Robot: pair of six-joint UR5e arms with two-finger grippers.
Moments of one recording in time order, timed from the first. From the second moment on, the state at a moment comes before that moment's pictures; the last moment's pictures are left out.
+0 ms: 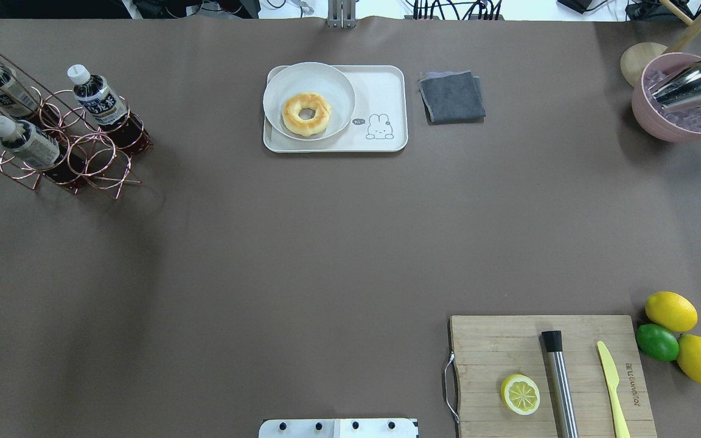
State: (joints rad) left arm -1.61 -1.45 -1.76 -1.50 -2.24 0.38; right arm 1.68 -1.46 1.58 -1.79 2.31 -0.24
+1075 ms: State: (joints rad) left arm -1.61 -1.47 -1.76 -1.50 -2.24 0.38; right arm 1.68 -1.46 1.59 -1.79 2.31 -0.25
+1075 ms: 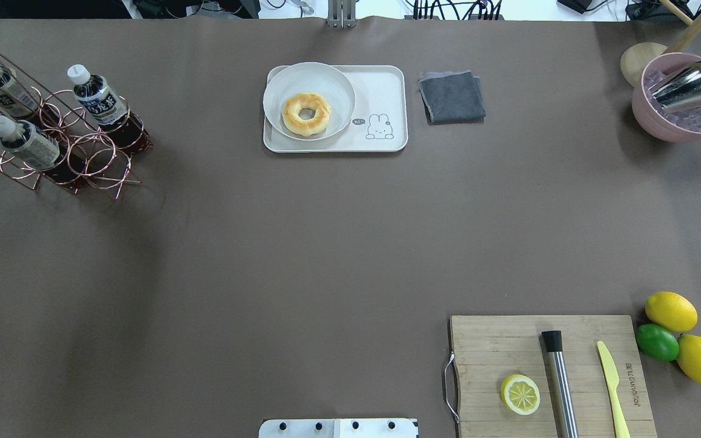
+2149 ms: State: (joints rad) left arm -1.60 -1.51 -1.78 -1.51 -2.23 0.38; right arm 1.68 -1.45 1.59 -1.79 2.31 -0.24
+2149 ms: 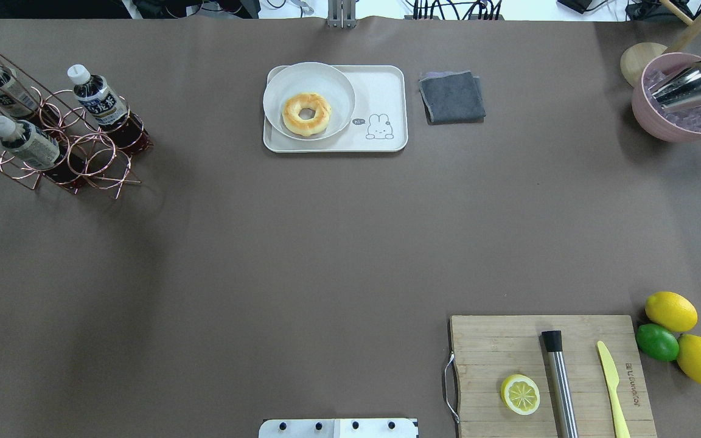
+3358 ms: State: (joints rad) left arm -1.48 -1.44 -1.89 -1.87 -2.24 0.00; right arm 1.68 -1.43 1.59 -1.79 2.30 -0.24
